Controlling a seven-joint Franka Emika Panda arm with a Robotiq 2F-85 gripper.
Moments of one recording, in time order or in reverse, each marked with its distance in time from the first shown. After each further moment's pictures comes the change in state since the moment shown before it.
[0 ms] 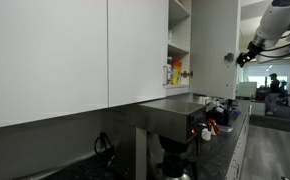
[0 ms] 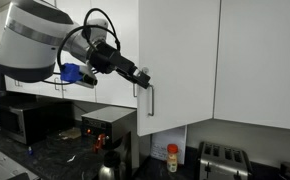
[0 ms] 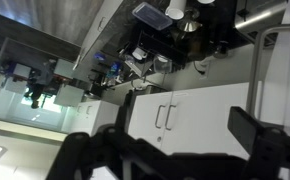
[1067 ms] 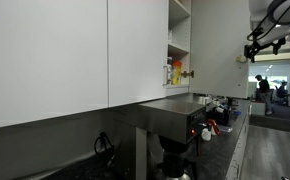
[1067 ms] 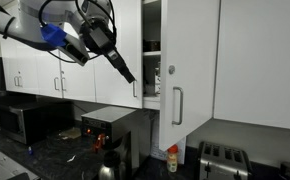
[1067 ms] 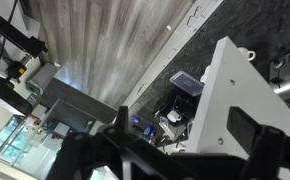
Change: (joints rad) arm -0.044 -0.003 0.243 0.135 0.589 -0.503 -0.392
